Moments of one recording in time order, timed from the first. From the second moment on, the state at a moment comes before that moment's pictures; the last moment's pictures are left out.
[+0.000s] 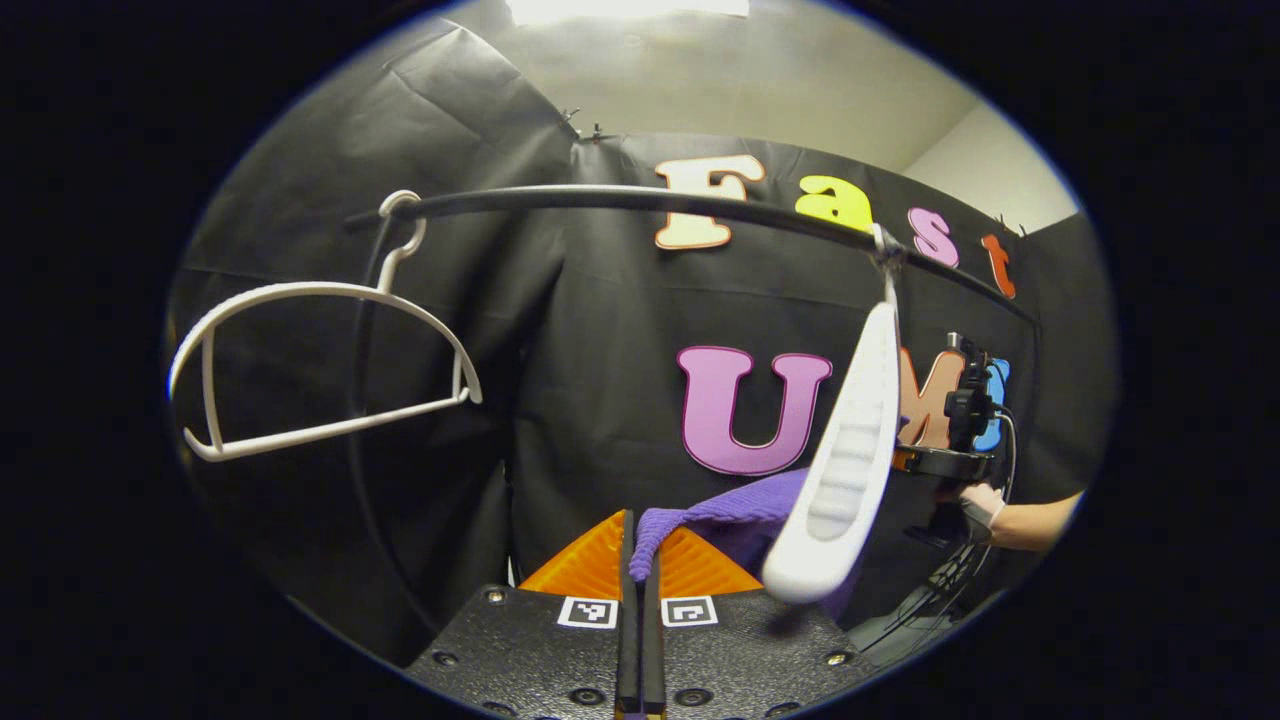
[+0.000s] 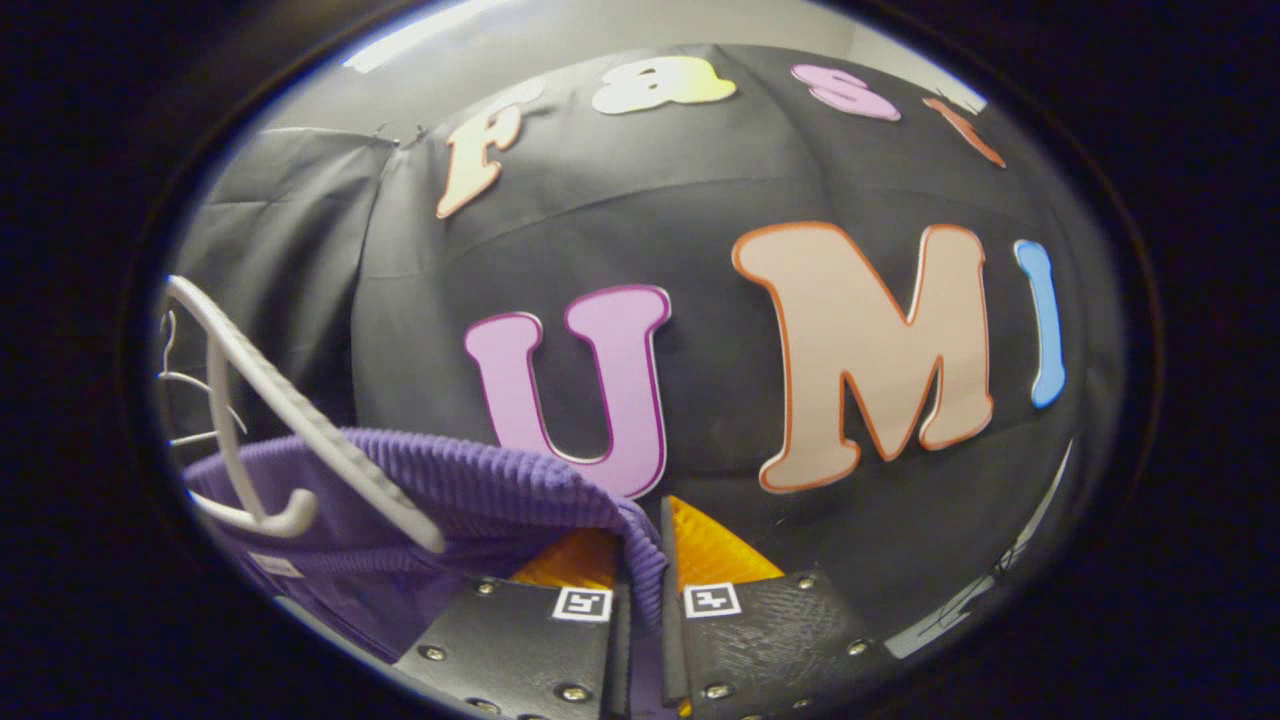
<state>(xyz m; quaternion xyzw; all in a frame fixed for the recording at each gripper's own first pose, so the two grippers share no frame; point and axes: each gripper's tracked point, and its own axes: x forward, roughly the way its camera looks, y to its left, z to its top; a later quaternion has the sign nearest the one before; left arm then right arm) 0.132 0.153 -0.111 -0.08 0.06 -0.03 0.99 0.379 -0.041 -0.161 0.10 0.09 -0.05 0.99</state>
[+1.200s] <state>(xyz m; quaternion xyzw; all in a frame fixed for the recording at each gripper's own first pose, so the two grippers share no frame) 0.101 0.042 -0.200 -0.05 0.16 -0.12 0.98 0.229 0.047 -0.226 0.04 0.18 0.06 0.98</state>
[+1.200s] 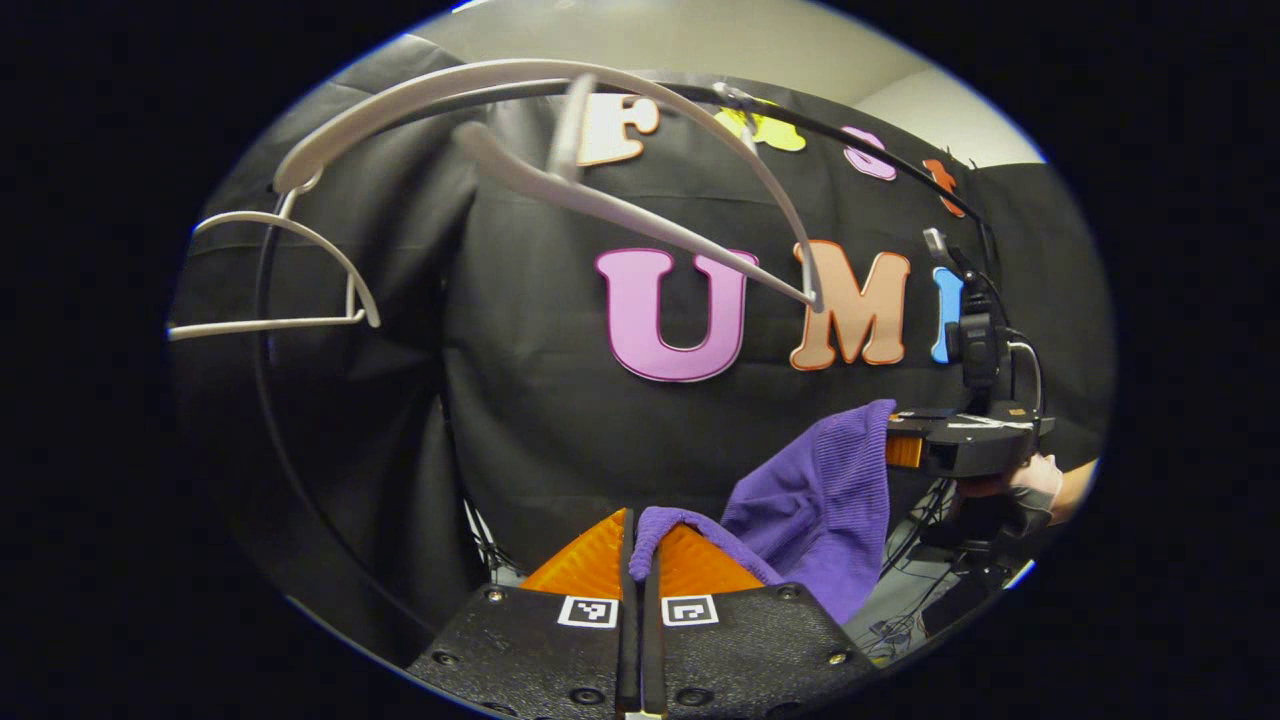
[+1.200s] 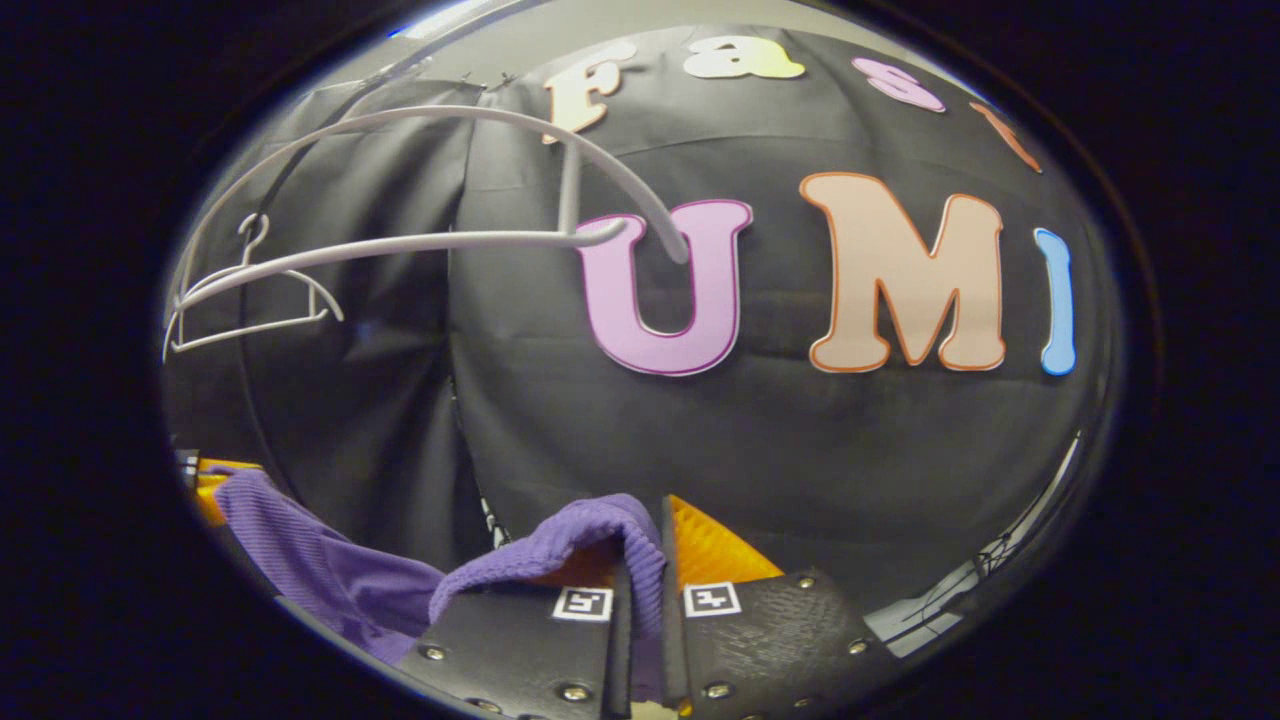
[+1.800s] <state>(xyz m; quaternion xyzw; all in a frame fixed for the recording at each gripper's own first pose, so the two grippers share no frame) 0.079 -0.015 -0.299 -0.07 0.26 -0.14 0.95 0.153 0.083 -0.319 0.01 0.28 0.11 0.96</state>
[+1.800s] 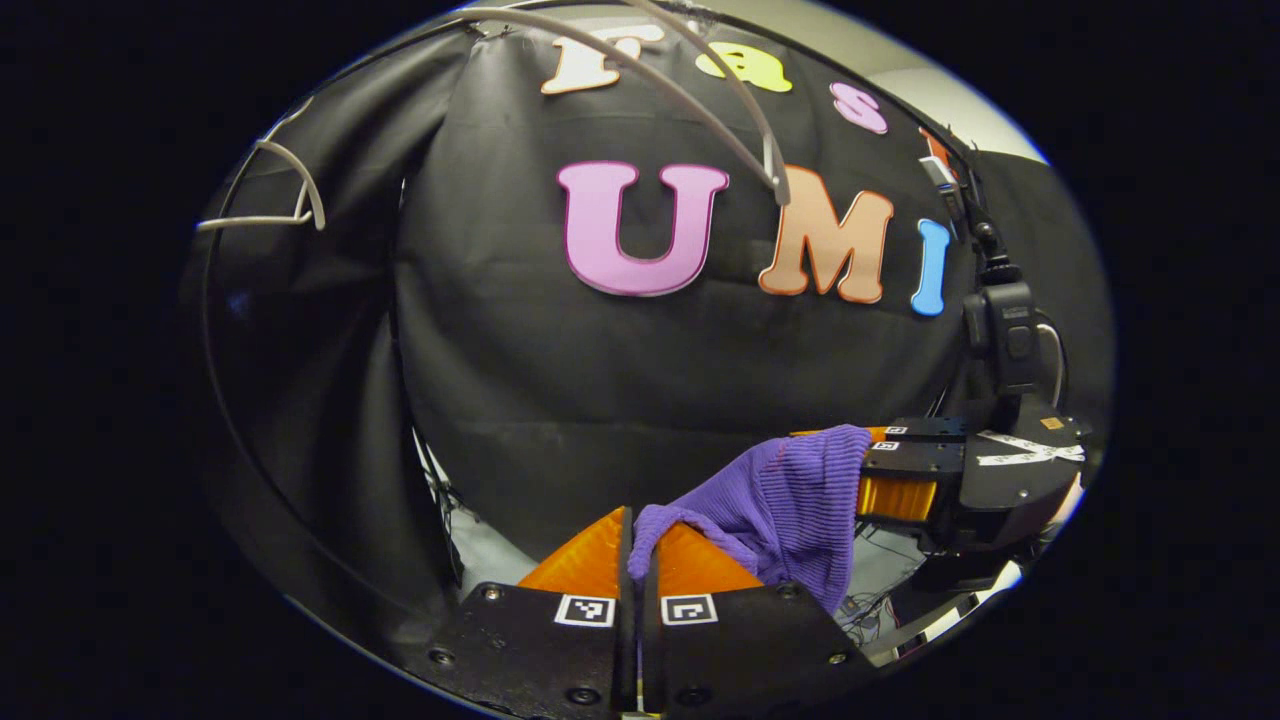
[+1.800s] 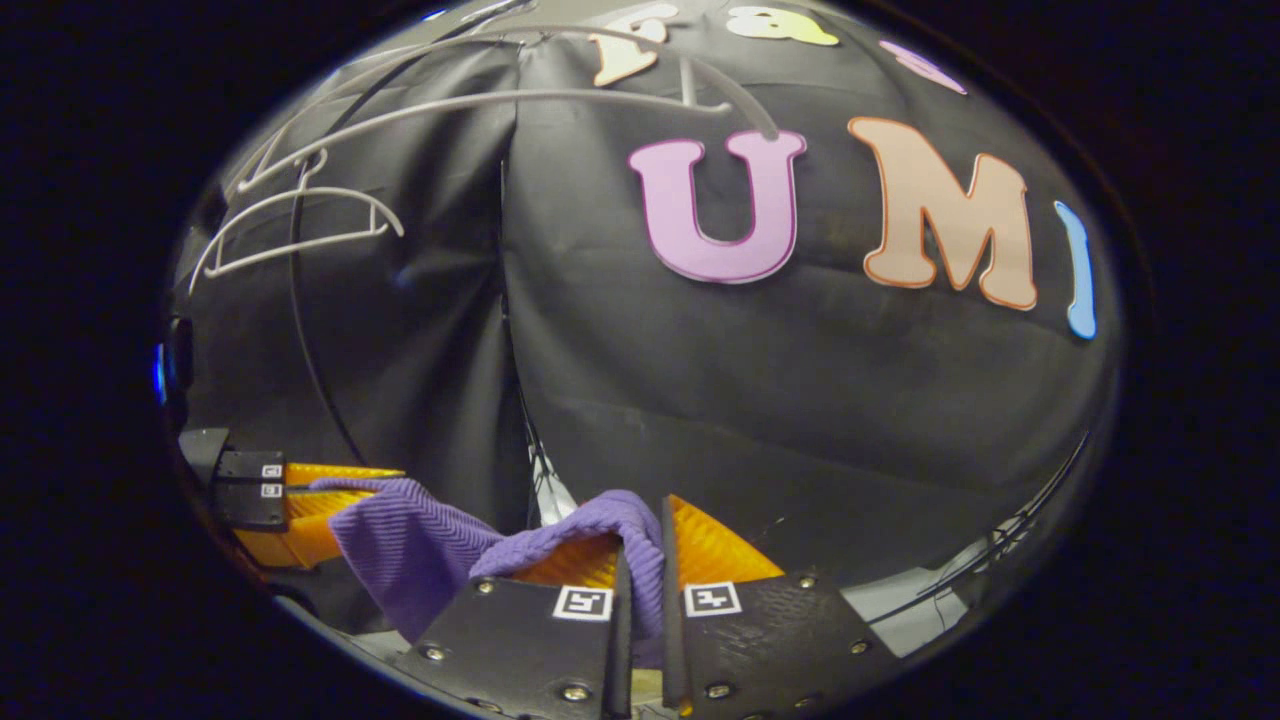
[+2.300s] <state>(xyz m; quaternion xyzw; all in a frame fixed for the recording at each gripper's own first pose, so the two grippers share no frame) 0.045 -0.031 -0.354 -0.06 0.33 -0.16 0.93 0.107 0.075 -0.384 -0.01 0.36 0.12 0.92</state>
